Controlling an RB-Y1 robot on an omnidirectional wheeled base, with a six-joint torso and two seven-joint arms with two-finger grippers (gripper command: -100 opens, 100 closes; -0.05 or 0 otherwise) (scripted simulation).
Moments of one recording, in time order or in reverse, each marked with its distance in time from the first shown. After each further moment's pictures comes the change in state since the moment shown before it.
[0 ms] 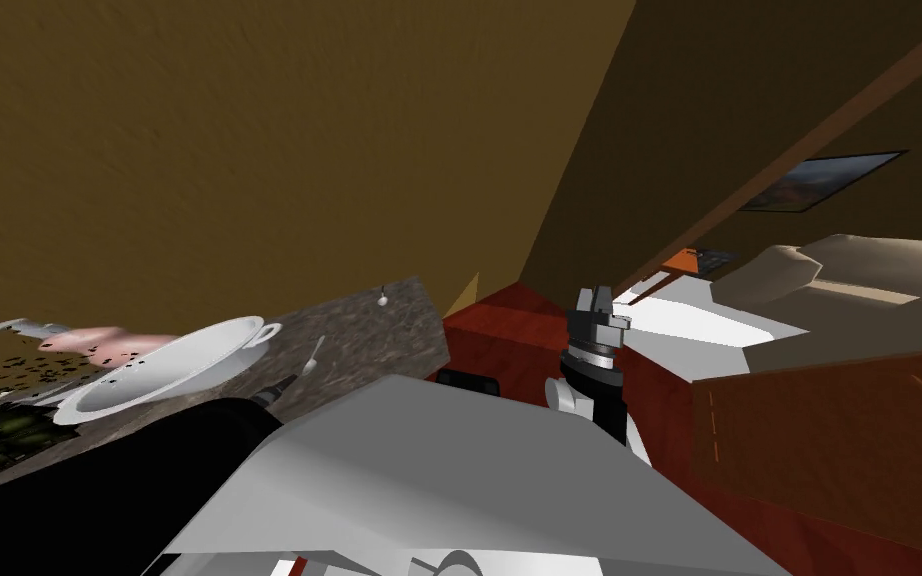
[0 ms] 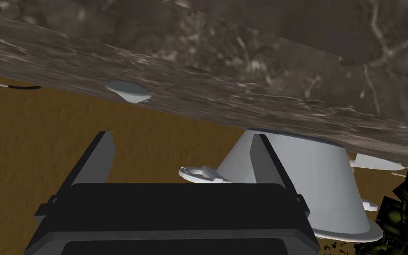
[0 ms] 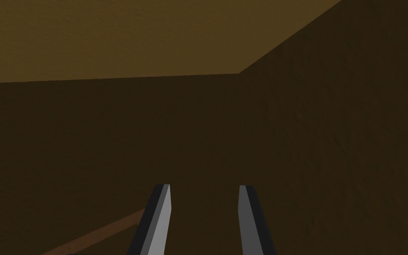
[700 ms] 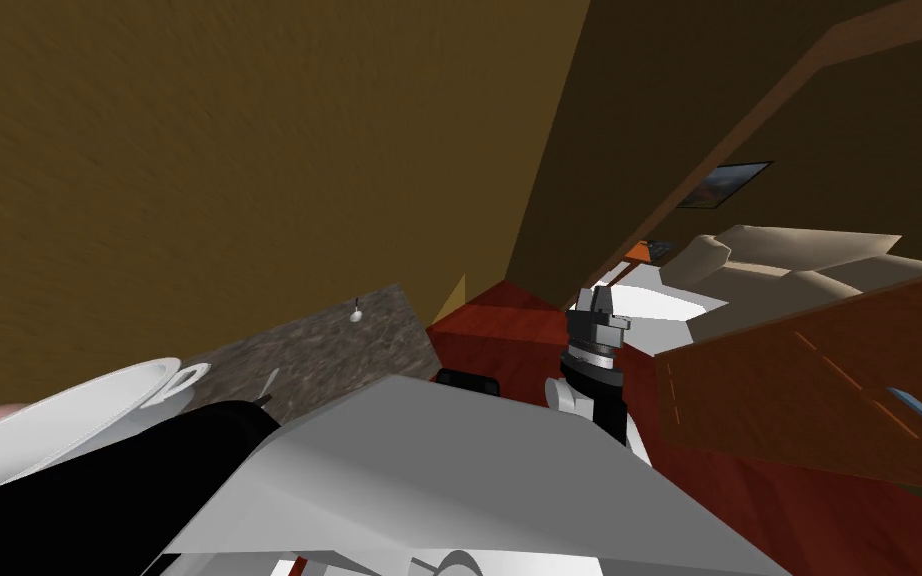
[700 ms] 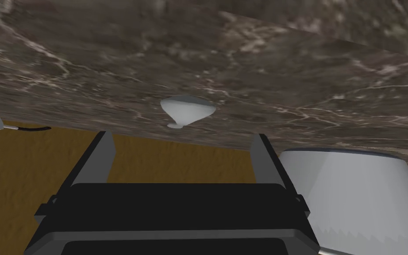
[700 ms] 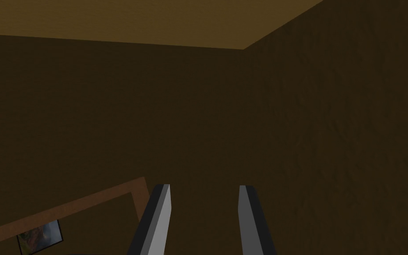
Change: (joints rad) left arm 0.080 0.144 -0.081 0.122 -0.011 0.015 0.159; right arm 0.000 0.000 0.000 0.000 0.000 0.000 0.000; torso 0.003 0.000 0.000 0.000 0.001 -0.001
